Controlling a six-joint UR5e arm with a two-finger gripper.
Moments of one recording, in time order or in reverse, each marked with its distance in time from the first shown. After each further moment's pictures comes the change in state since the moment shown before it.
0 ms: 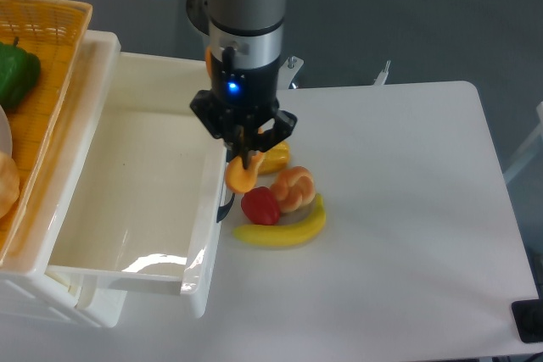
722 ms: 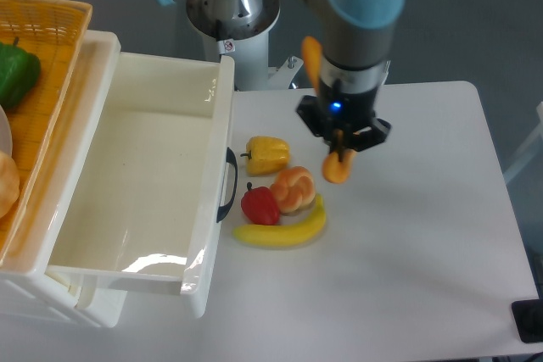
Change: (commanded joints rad) arm 0.121 0.008 -0.051 -0.014 0.129 0.203
